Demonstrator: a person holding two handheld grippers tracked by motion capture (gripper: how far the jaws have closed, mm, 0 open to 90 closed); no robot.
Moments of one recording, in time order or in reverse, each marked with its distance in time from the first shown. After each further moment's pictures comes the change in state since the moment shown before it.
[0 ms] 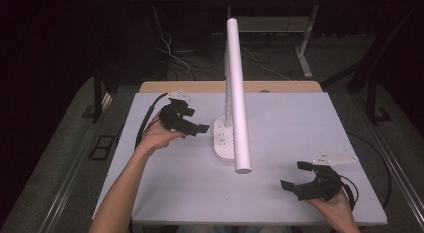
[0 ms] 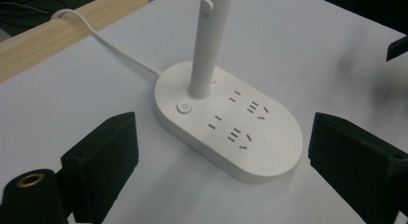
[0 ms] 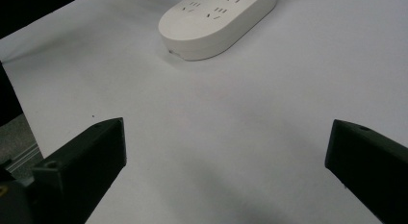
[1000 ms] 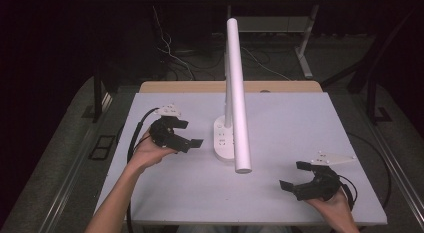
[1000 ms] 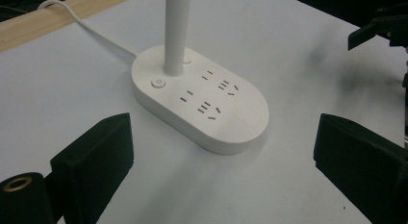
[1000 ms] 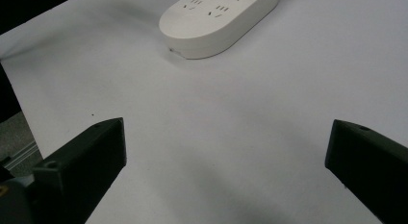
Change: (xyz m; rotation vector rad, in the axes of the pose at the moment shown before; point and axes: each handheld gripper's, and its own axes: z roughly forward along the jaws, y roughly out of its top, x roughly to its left) left arm -0.026 -0.037 -0.024 -0.055 -0.028 -0.019; right arm 0.001 0.001 0.002 0.008 -0.003 -0.010
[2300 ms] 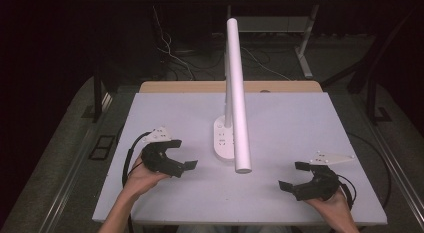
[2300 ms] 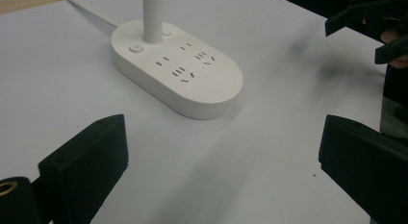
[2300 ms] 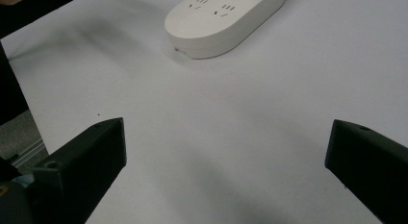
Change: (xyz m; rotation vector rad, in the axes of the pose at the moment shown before) left arm -0.031 -0.051 -0.016 -0.067 0.007 -0.043; right arm 0.001 0.001 0.002 0.008 0.020 0.001
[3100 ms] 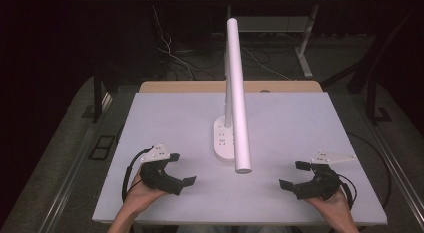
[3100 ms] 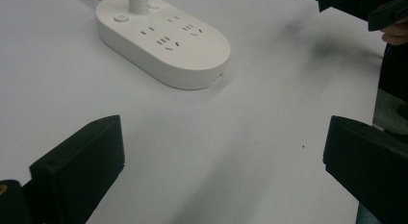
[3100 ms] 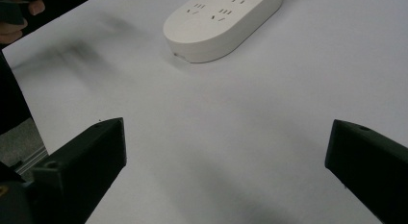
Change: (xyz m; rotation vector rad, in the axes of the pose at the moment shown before) left arm -0.020 -0.035 -0.002 -0.005 0.005 0.003; right arm -0.003 0.000 -0.001 -0.015 0.002 0.020
